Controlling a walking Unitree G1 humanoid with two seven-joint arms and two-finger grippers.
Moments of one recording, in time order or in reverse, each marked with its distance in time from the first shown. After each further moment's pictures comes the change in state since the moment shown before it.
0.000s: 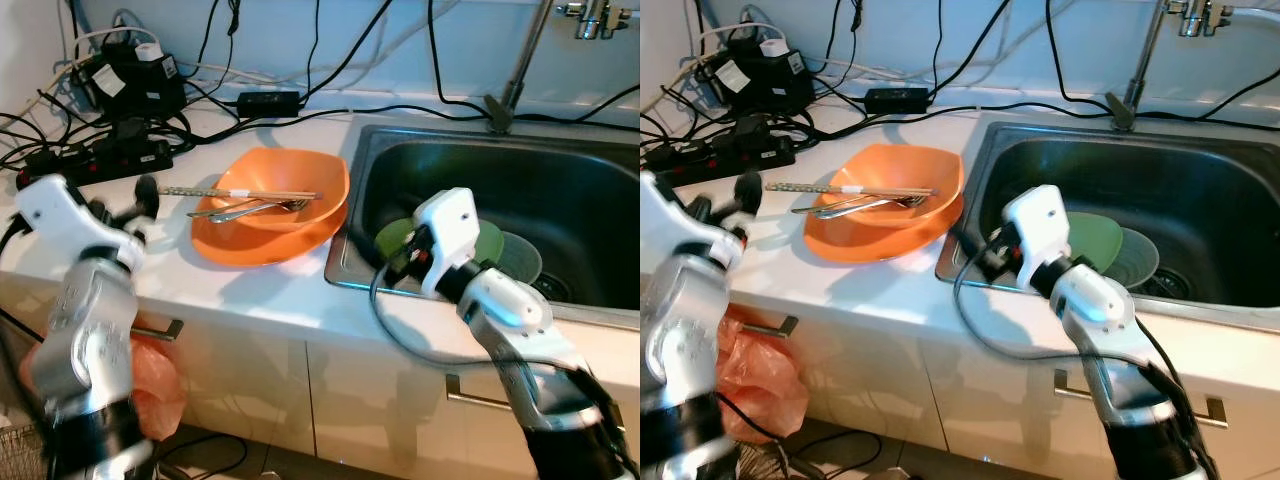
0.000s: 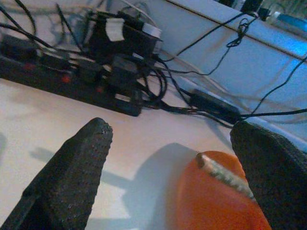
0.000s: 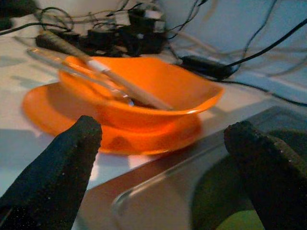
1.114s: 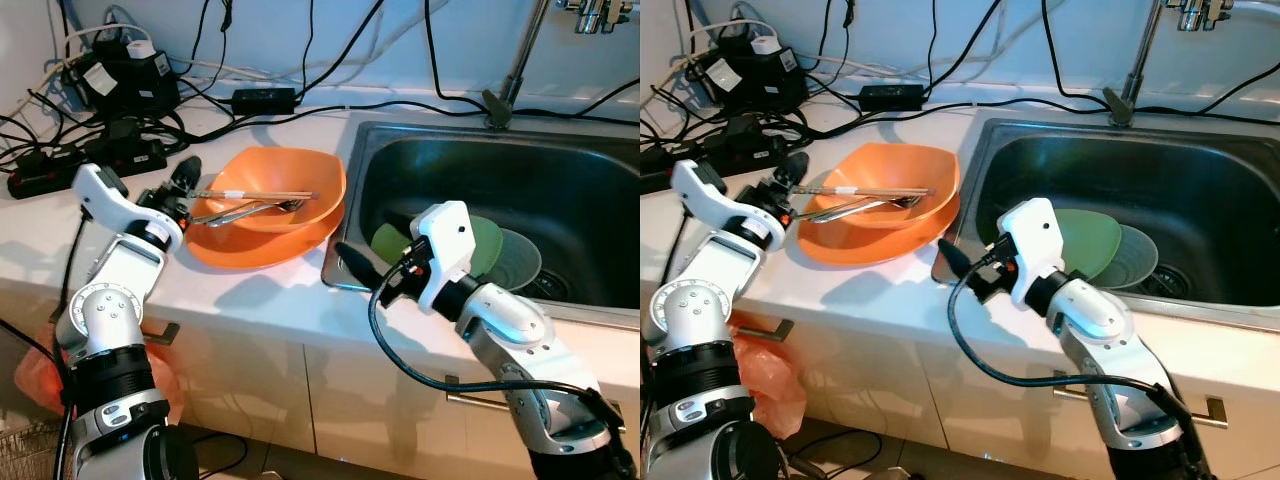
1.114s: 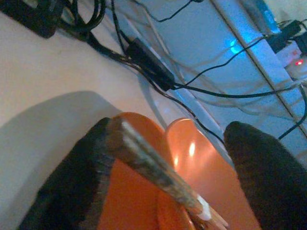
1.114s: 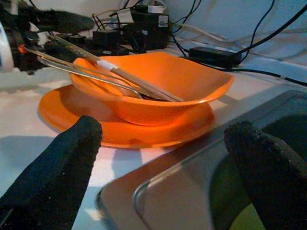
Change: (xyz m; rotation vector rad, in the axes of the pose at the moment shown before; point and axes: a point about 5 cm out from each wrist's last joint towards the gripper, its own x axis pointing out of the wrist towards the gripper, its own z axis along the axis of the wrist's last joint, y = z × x) left arm 0.032 -0.018 -0.022 -0.428 0.209 -0.171; right arm -0.007 0.013 0.005 0.071 0.003 0.015
